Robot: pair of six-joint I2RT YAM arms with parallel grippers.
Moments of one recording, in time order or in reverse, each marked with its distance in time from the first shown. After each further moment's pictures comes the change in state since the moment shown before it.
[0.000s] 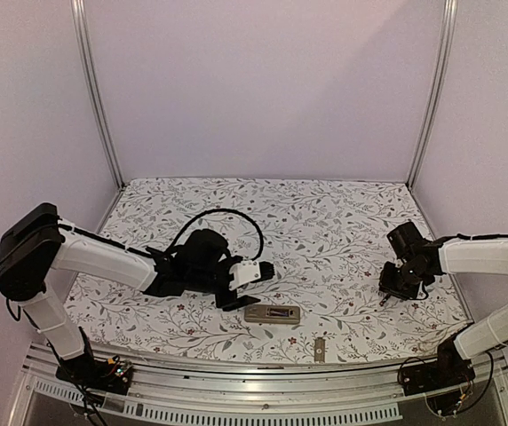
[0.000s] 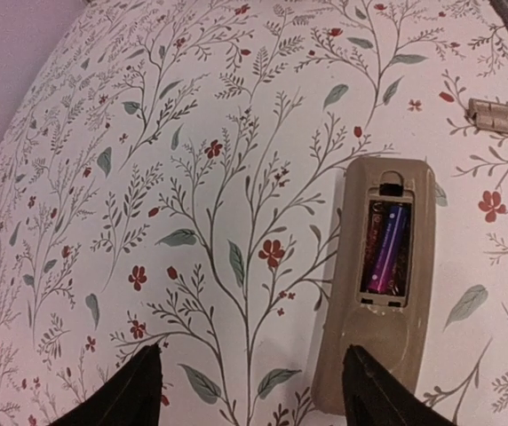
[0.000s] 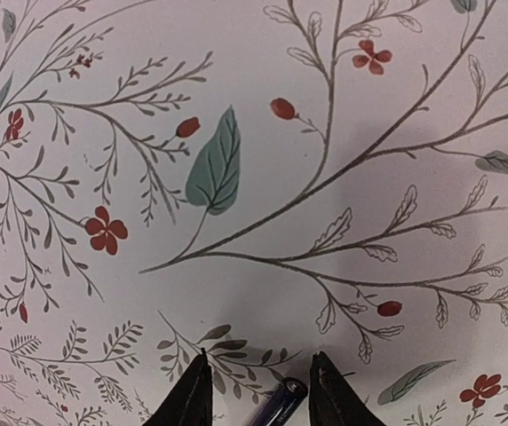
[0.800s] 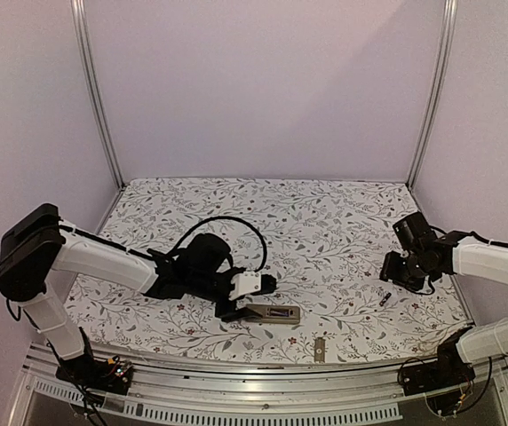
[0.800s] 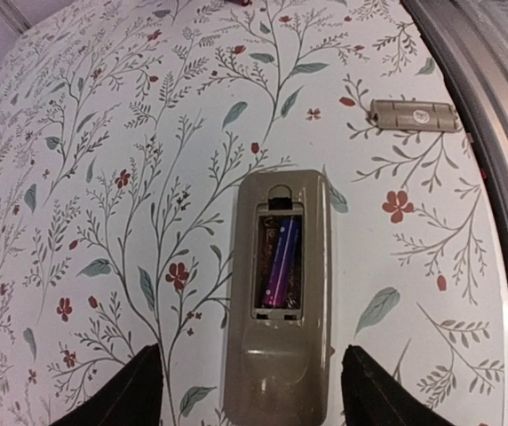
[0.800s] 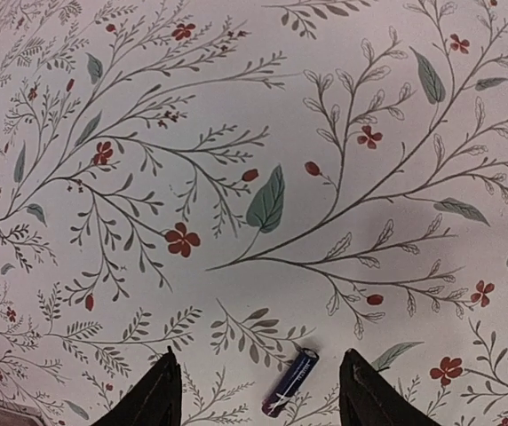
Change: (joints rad) left arm -0.025 0.009 -0.003 -0.051 0.175 0.026; right arm 0.050 -0.155 0.063 -0.082 0.094 -0.039
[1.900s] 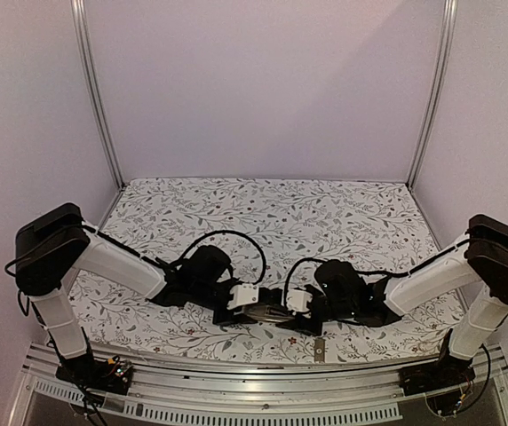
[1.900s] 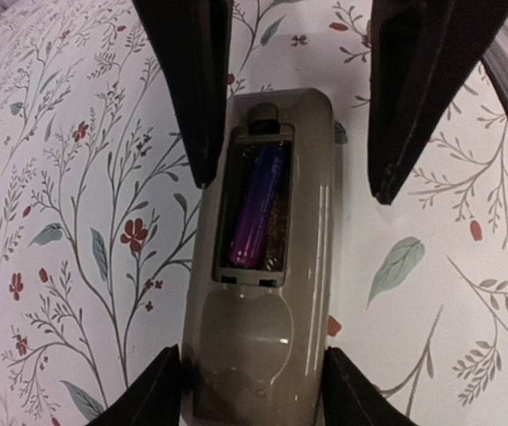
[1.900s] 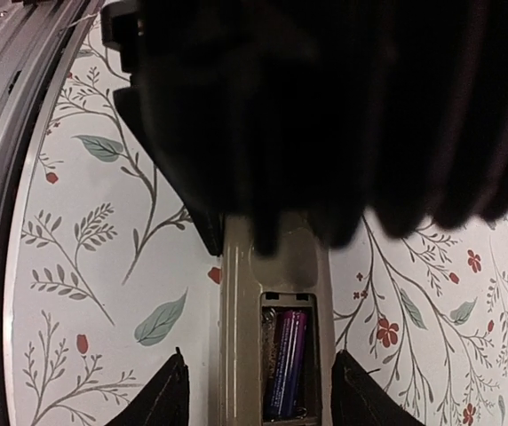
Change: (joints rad) left arm 0.023 0.101 -0.050 0.093 0.005 0.063; right arm 0.628 0.468 -0.054 0.939 -0.361 -1.140
